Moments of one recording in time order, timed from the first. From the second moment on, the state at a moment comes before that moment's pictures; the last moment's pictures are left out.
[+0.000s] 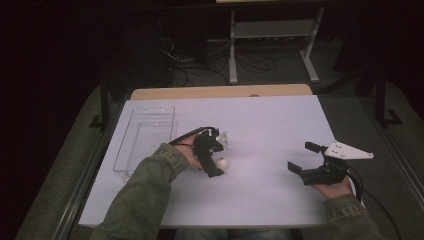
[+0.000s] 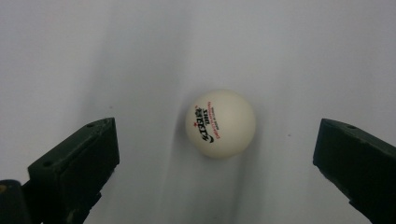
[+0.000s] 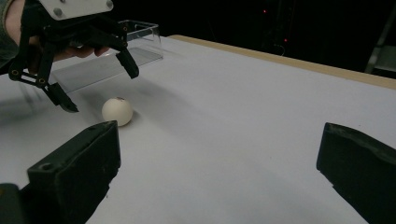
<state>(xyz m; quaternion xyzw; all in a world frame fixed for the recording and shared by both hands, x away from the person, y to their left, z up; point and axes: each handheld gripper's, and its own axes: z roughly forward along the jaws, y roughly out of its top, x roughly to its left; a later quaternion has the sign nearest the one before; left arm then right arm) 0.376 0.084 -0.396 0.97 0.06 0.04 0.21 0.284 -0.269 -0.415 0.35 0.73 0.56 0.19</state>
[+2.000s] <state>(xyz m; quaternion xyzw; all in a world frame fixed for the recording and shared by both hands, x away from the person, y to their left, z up) 0.374 0.073 -0.409 0.98 0.03 0.05 0.18 0.284 -0.269 -0.415 0.35 0.73 0.56 0.18</state>
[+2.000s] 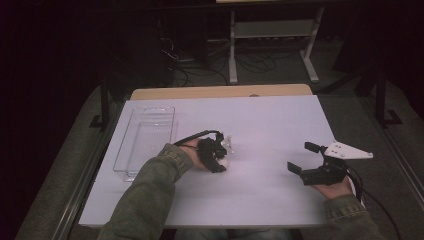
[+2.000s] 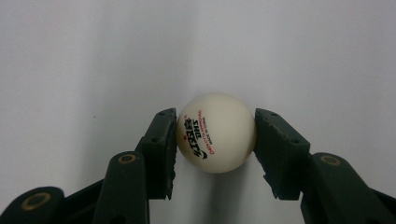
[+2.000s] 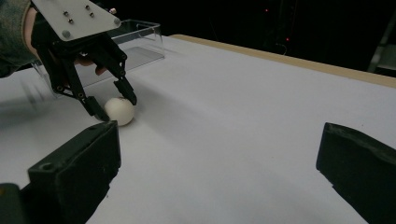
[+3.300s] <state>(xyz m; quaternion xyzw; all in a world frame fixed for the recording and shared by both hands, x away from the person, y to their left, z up) 0.369 0.071 -0.364 0.98 0.01 0.07 0.16 0.285 -0.270 -0.416 0.35 0.73 0.56 0.18</state>
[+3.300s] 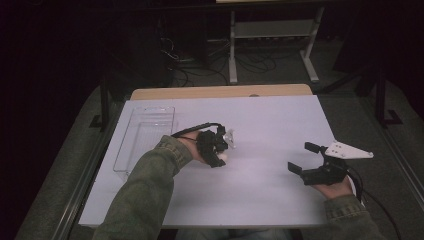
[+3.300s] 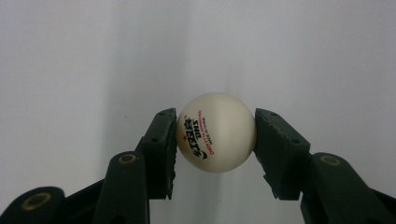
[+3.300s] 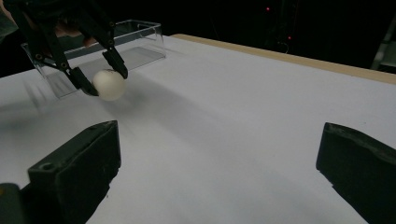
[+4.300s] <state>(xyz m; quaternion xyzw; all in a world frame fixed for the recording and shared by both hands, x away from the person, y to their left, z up) 0.370 0.086 -0.295 0.98 0.02 0.09 0.18 0.286 -0.273 -0.419 0.36 0.73 0.56 0.17</state>
